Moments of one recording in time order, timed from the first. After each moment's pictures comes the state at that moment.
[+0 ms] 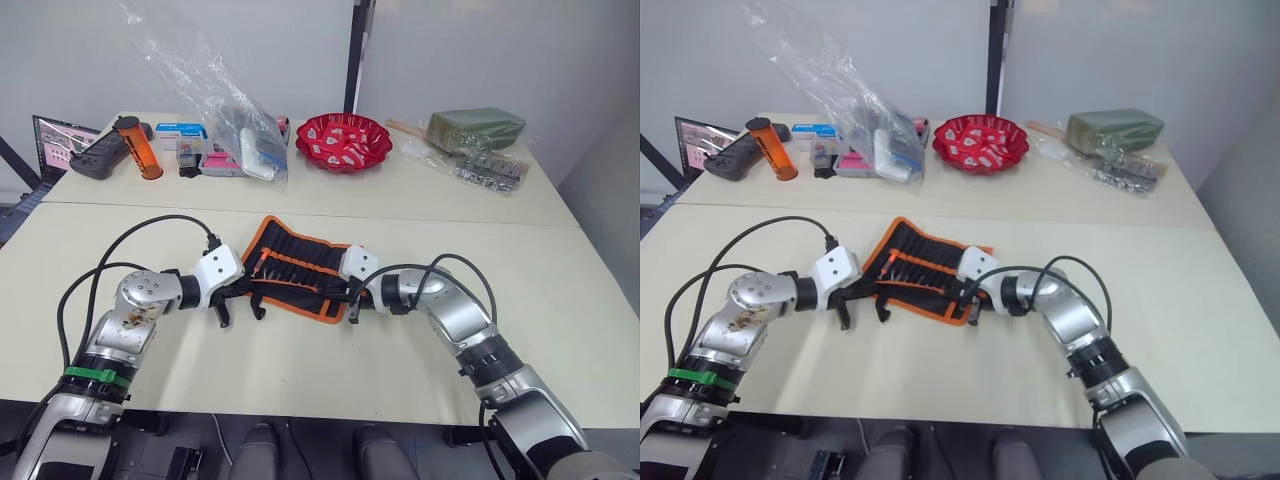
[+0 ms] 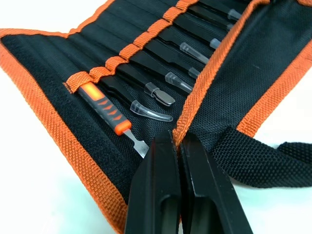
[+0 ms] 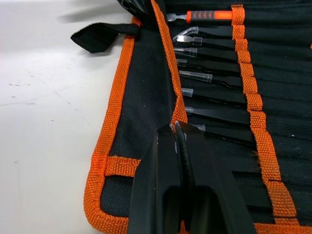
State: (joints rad) left arm -0.45 0.70 -0.14 0.22 -0.10 0.13 -0.96; right arm -0.62 -0.40 0.38 0.19 0.12 0.29 0.95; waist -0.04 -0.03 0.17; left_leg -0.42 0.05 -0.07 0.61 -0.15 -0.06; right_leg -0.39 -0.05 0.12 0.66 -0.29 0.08
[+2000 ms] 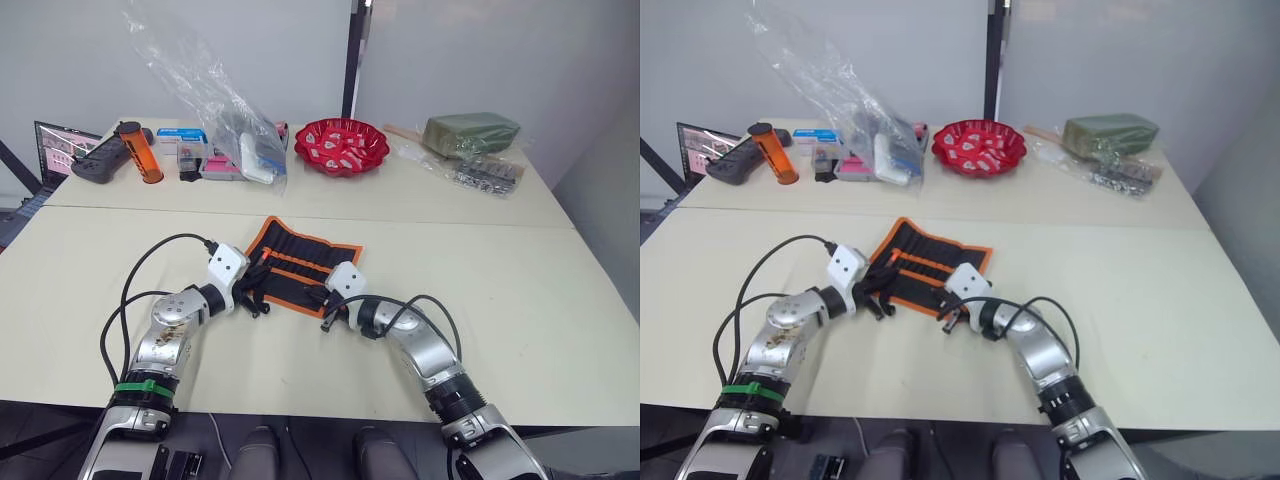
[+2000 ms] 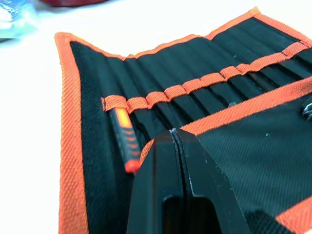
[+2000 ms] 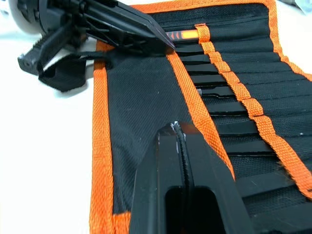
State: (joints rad) left arm -0.39 0.45 -0.01 0.33 -0.16 0.06 -0.73; right arm -0.43 -0.18 0.32 0.23 0.02 0.14 0.64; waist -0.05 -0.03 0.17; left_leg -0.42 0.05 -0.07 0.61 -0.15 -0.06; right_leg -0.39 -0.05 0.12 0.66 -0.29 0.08
